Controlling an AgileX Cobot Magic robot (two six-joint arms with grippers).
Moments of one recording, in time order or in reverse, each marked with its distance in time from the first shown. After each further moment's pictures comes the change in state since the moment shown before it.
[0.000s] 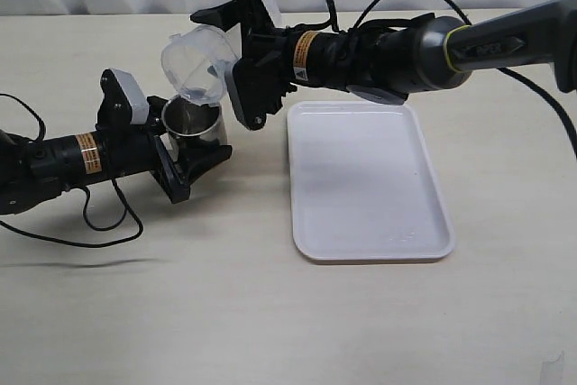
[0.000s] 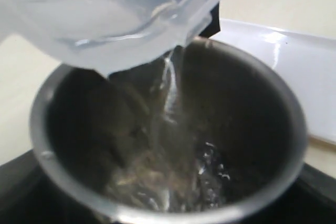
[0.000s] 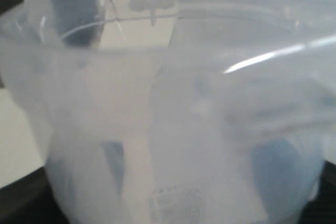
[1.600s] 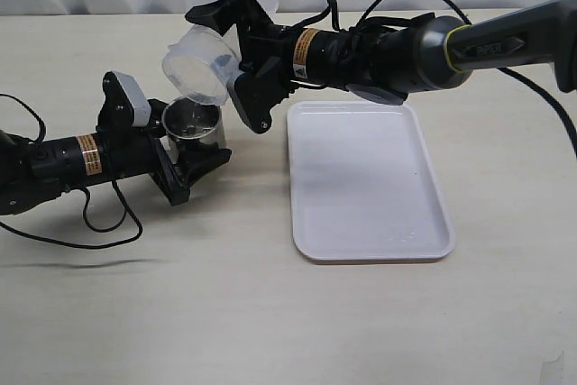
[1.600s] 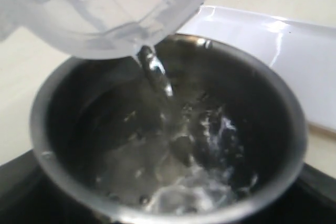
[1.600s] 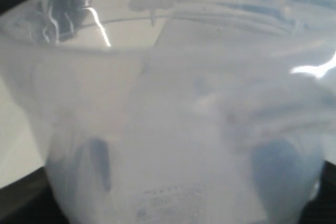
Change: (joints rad) left arm 0.000 0.002 0.000 0.000 0.027 0.000; right arm 0.000 0.000 0.000 0.026 -0.020 -0.234
